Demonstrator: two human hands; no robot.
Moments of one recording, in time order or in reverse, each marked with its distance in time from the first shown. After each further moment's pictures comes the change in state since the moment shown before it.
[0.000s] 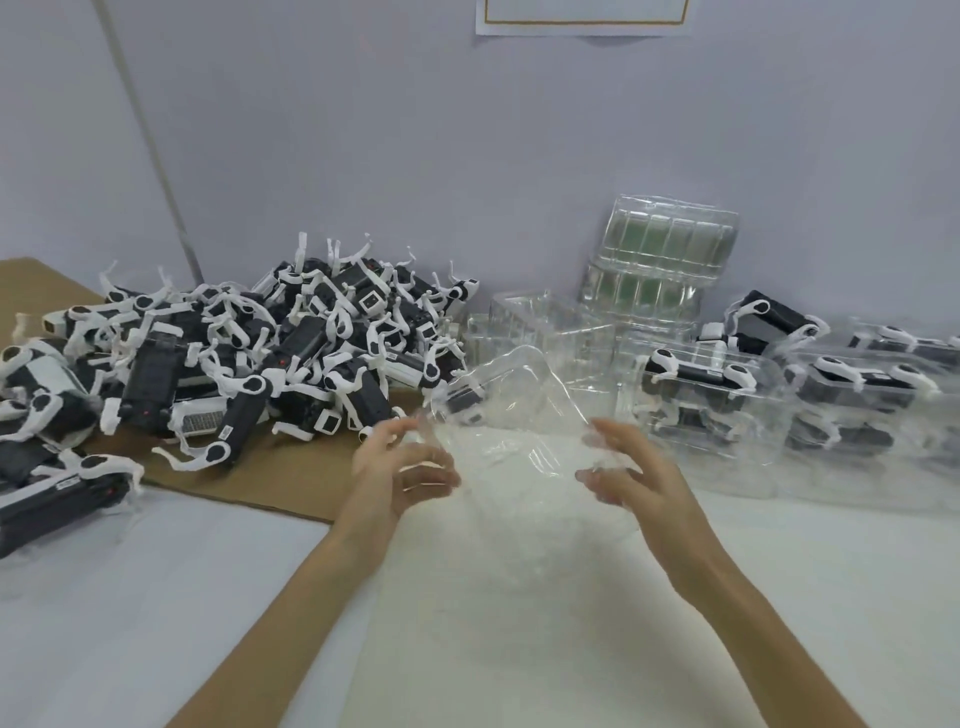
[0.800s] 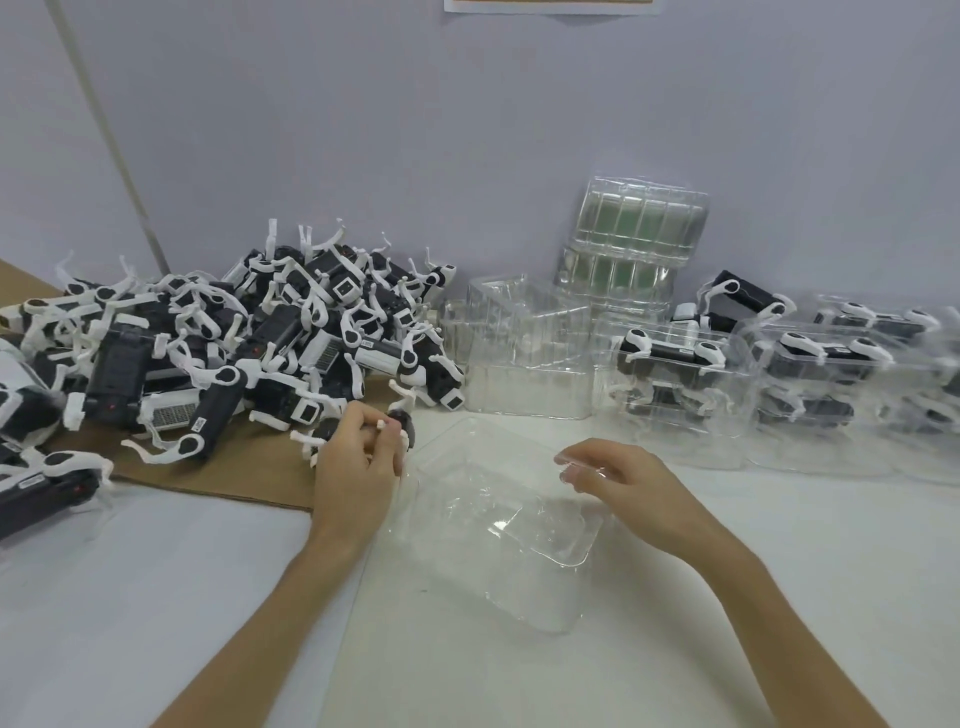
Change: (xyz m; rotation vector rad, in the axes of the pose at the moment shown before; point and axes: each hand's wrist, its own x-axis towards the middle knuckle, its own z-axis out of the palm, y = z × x) left_hand 0.008 -0.025 -0.013 0.746 0.224 0.484; right_hand 0.009 0.018 -0.021 -0.387 -0.142 0.055
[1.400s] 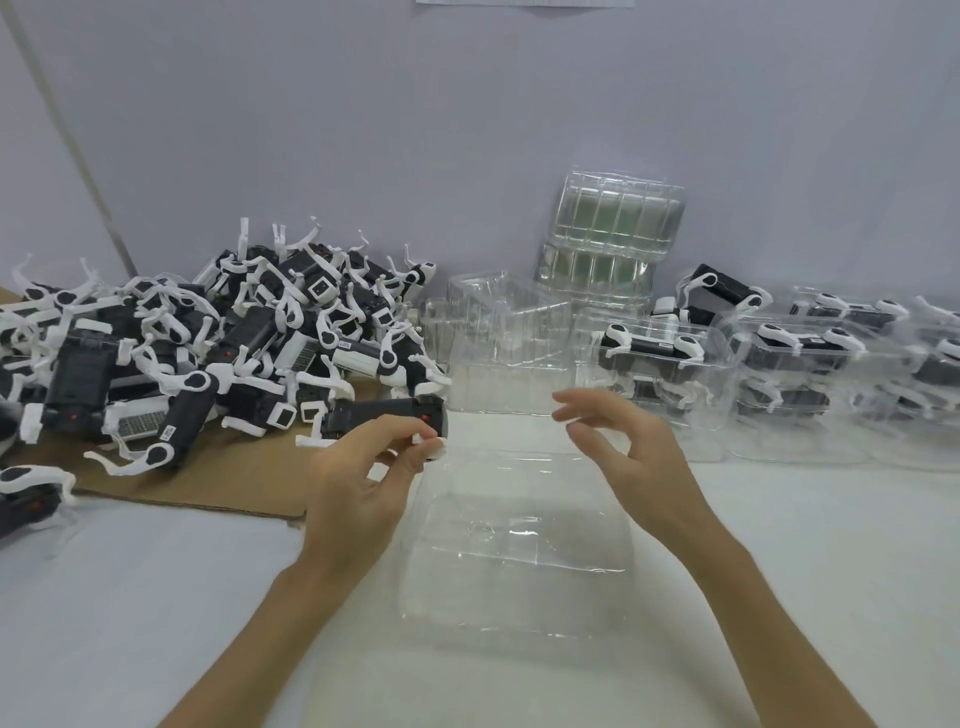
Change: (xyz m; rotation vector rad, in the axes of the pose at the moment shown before) left_hand -0.022 0.059 -0.004 -0.088 -0.036 0.423; right_hand -0.010 -0.024 -0.009 0.108 0.285 -0.283
